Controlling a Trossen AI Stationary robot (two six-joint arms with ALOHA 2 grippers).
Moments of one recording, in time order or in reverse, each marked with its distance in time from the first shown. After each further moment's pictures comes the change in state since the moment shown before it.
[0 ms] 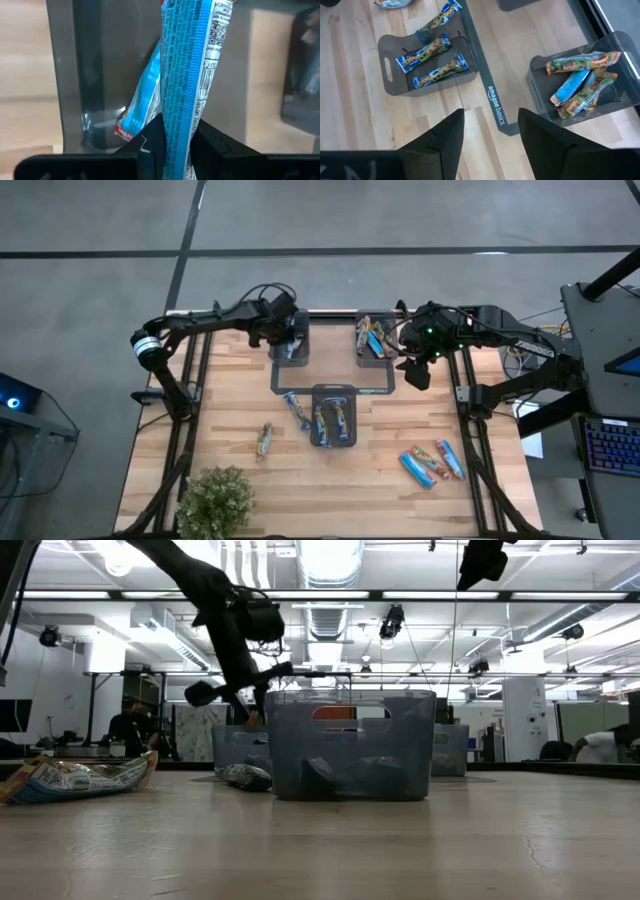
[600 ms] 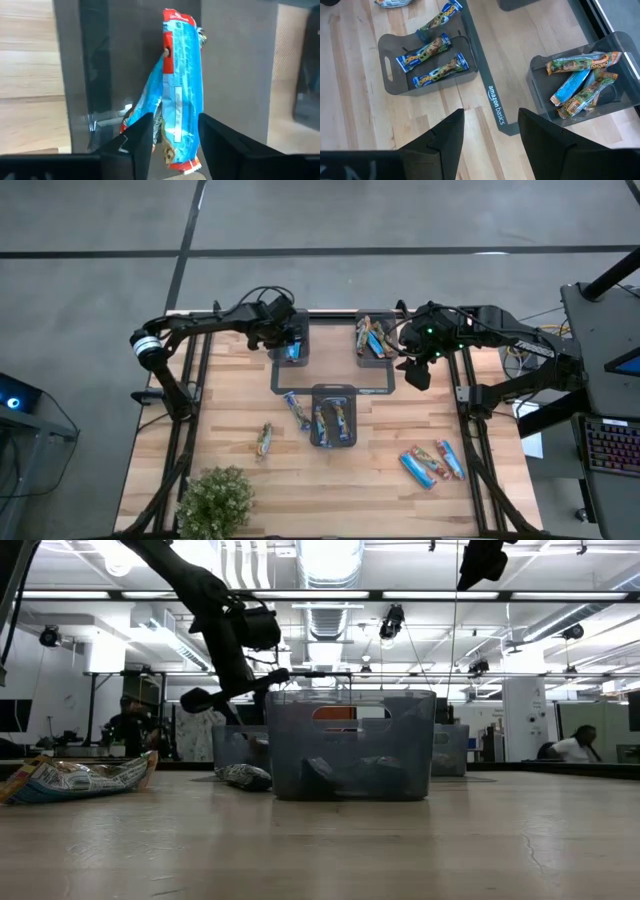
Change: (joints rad) left arm 0.013 0.000 -0.052 0.038 0.023 0.016; right arm 0.000 0.000 0.000 -0.001 -0.001 -0.004
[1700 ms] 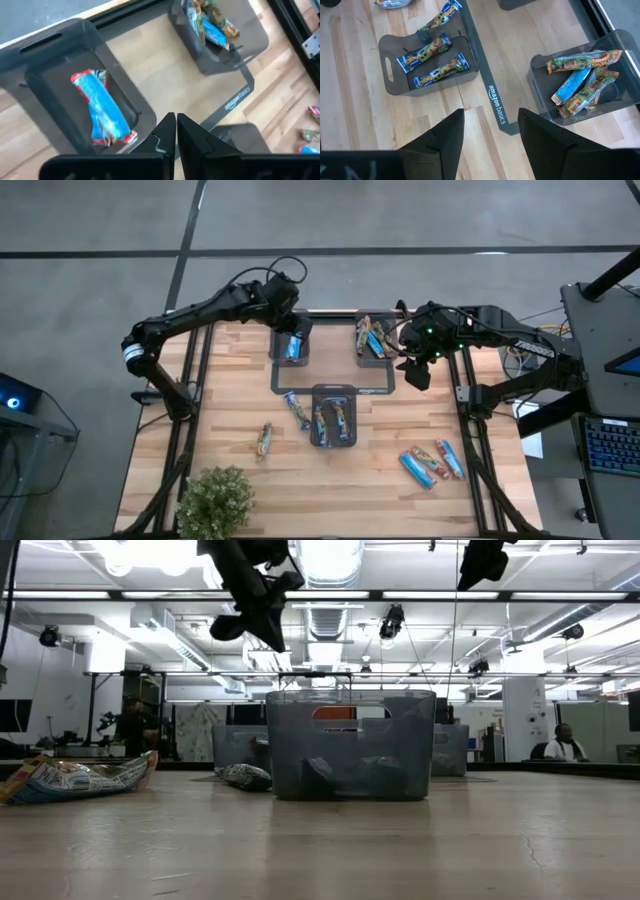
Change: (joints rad) left arm -0.117 -0.092 0.390 -0.295 0.006 0.444; right arm 0.000 0.000 0.000 -0.001 -0.001 0.011
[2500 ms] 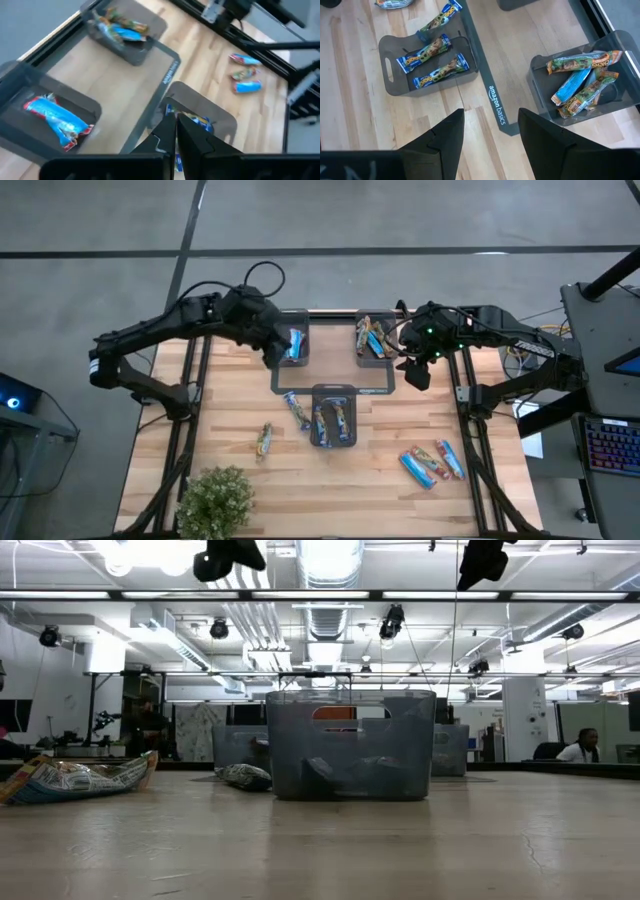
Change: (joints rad) left arm -0.197 -0.279 -0.032 -0.039 0.074 0.220; right arm 0.000 0.000 0.000 0.002 0.000 0.000
